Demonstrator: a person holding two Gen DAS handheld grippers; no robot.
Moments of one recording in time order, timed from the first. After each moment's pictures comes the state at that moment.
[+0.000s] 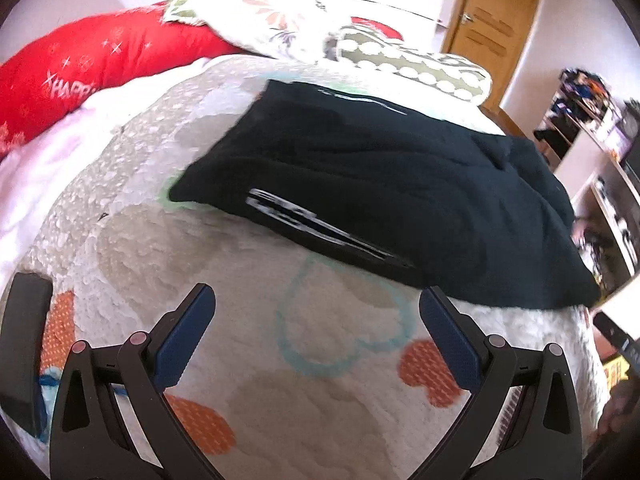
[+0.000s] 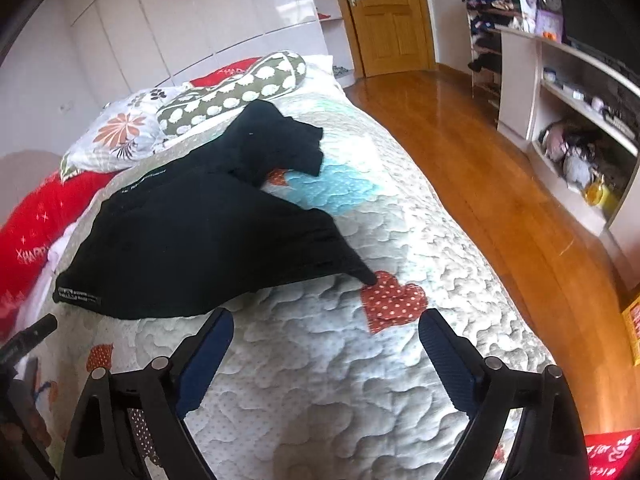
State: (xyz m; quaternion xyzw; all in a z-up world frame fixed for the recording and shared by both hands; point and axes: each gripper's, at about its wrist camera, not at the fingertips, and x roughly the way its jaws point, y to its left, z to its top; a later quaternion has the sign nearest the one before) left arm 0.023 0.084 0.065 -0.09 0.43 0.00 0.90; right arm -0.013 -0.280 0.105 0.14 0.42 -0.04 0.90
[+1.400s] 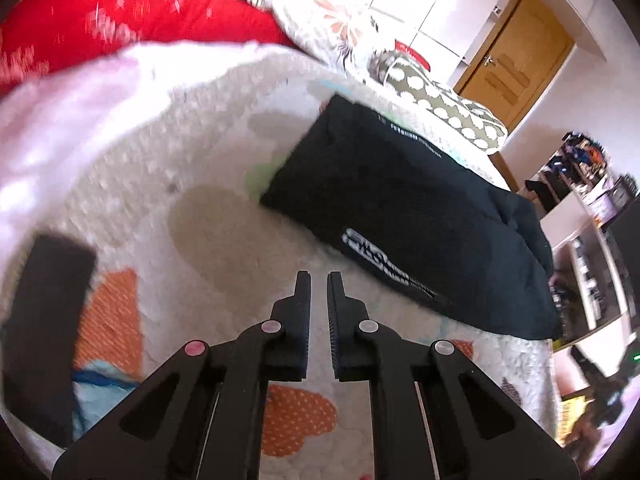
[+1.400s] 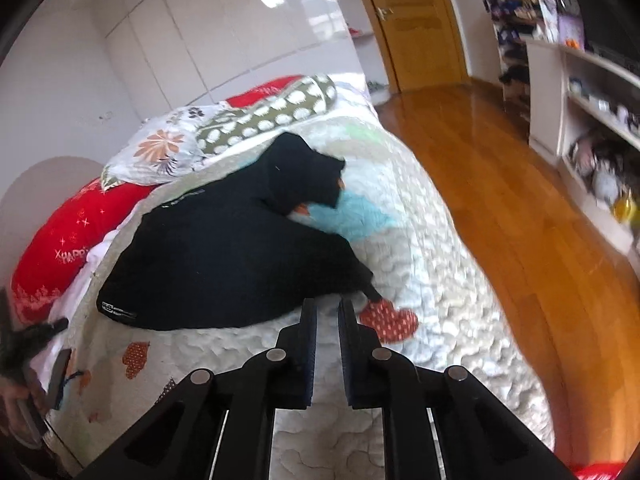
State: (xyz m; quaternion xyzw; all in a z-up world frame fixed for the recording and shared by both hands) left arm -0.009 0.173 0.071 -0.20 0.44 -0.01 0.88; right arm -0.029 -0.299 0.130 0.16 0.38 0.02 0.91
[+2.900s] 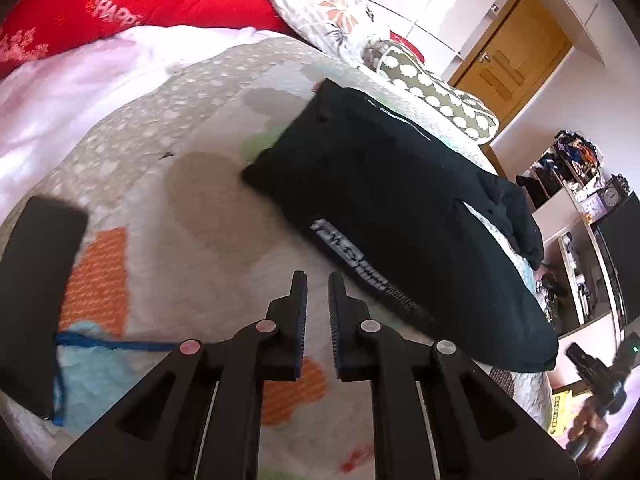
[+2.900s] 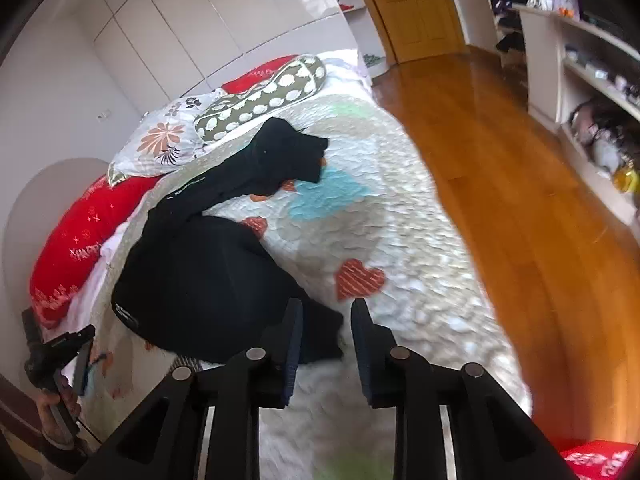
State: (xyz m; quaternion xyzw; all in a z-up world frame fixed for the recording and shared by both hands) left arm -0.032 0.158 0.065 -0.21 0.44 -0.02 0.87; right arm -0.036 -0.331 0.137 0.20 0.43 0.05 0.88
